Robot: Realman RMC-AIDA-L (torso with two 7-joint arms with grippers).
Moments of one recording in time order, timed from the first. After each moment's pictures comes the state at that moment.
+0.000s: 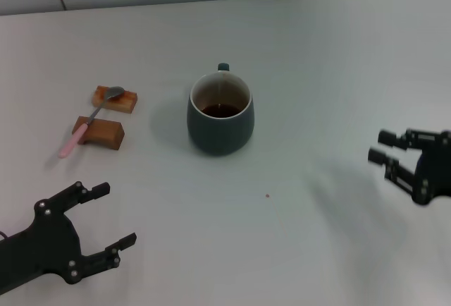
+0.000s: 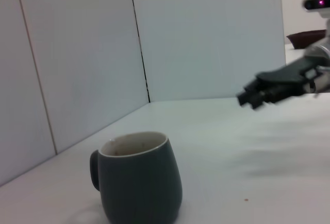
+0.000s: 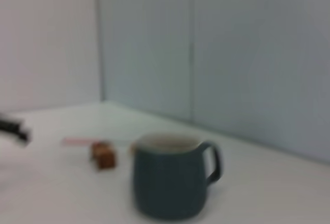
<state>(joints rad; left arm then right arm) -0.14 -2.07 0.79 0.50 1.77 1.64 -0.58 0.35 2.05 -0.24 -0.41 -2.13 -1.62 0.73</state>
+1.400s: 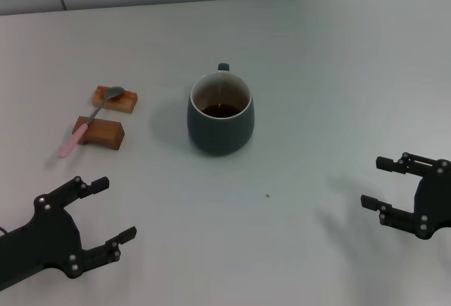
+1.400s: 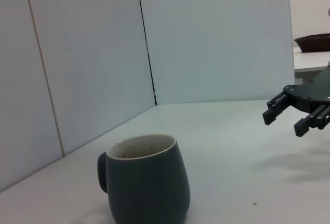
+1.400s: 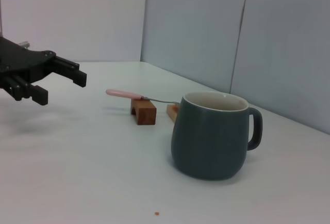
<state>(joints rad) -0.14 -2.07 0.79 0.49 1.74 1.64 -0.58 0.29 2.08 -0.35 -0.54 -2.16 -1.64 0.66</state>
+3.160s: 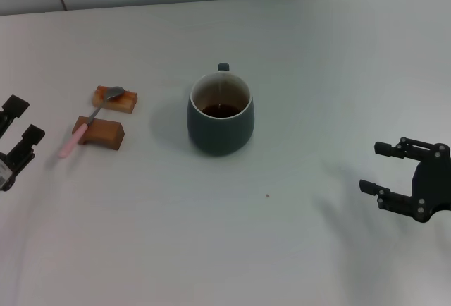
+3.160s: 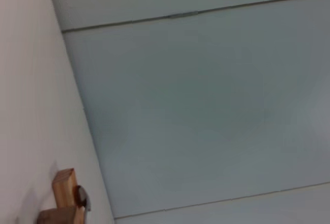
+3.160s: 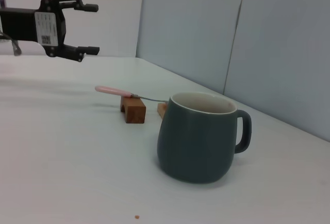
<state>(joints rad) -0.17 -2.06 0.68 0.22 1.29 1.58 -1.95 0.33 2.08 -0.35 -0.56 -2.17 -1.61 0.68</state>
